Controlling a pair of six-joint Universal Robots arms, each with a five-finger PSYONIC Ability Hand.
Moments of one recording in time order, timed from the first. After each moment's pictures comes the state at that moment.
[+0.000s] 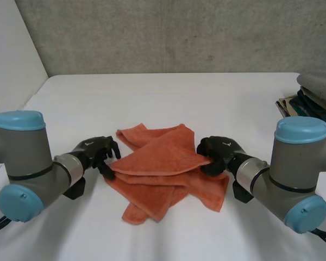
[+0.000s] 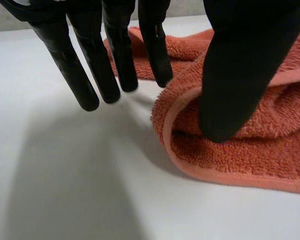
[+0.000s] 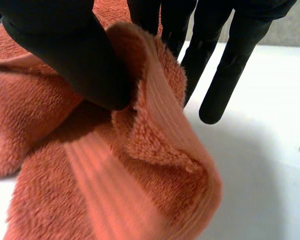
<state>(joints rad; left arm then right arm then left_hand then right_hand) 4.42 -2.15 -1.55 3.19 -1.36 3.11 1.98 -1.00 1.55 -0.14 1.28 3.25 0.78 0.74 0.74 0.74 0.56 1.11 1.18 1.17 1.18 1.00</state>
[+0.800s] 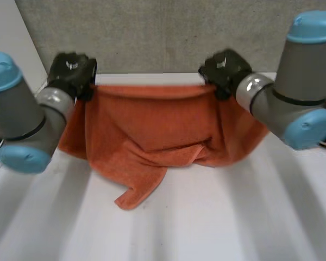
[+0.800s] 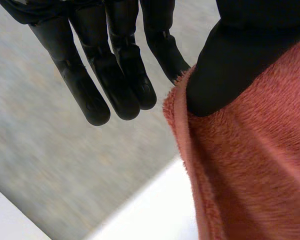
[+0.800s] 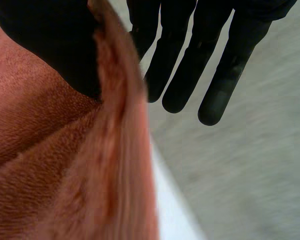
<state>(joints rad) 4.36 -2.04 -1.27 3.42 -1.56 3.53 2.02 -0.89 0.80 0.15 1.36 2.52 1.14 1.20 1.19 1.20 0.98 1.11 1.18 1.19 1.20 1.02</state>
